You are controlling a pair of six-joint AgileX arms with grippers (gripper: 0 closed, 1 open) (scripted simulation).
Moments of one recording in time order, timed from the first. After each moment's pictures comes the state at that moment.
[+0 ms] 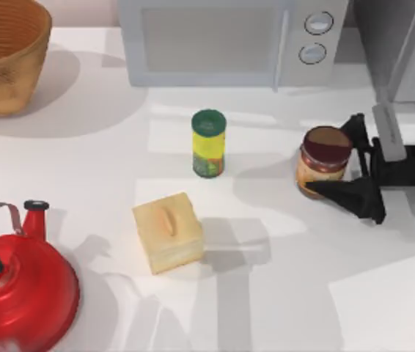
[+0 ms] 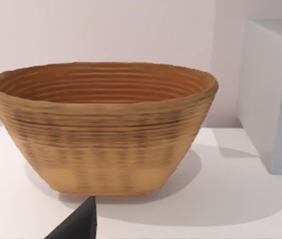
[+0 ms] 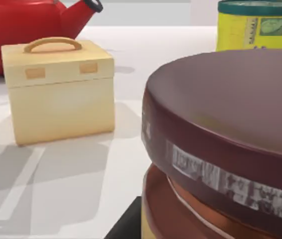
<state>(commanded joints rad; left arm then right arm) 0.00 0.00 0.00 0.00 0.00 0.00 0.04 2.60 1.15 1.58 -1.49 0.13</state>
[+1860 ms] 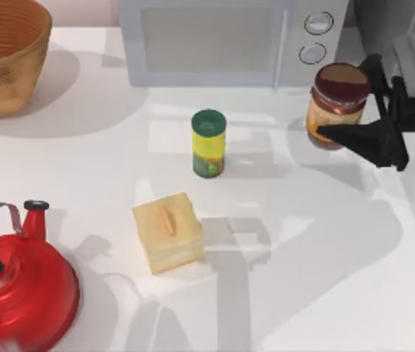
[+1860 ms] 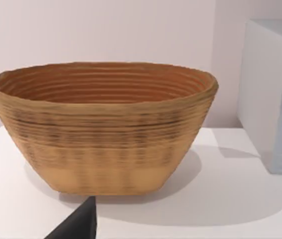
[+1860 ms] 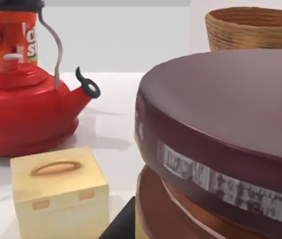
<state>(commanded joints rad) 0.00 0.00 0.00 0.00 0.00 0.00 0.04 2.28 1.11 1.36 -1.49 0.19</state>
